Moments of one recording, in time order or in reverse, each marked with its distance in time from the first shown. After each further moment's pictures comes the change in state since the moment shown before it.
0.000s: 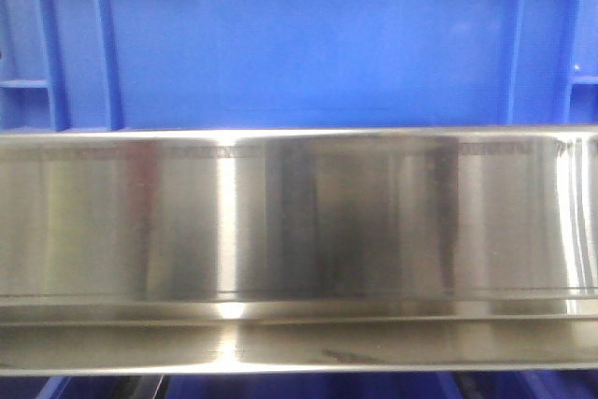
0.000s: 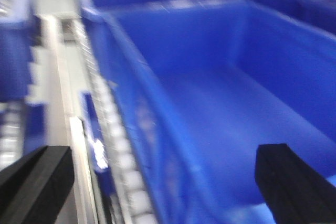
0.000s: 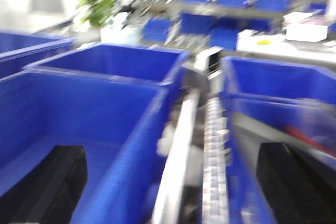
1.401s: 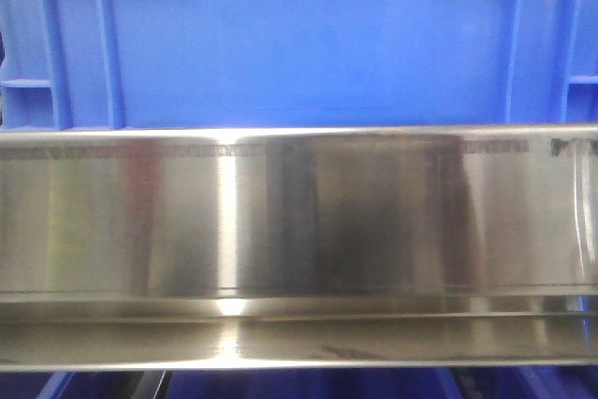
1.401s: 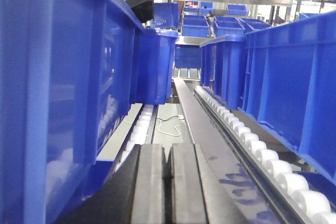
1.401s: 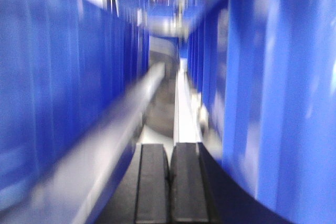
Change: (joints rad) left arm 0.391 -0.861 1.115 0.011 -0.738 0.000; right arm -0.127 -0.712 1.030 -0.094 -0.568 0.122
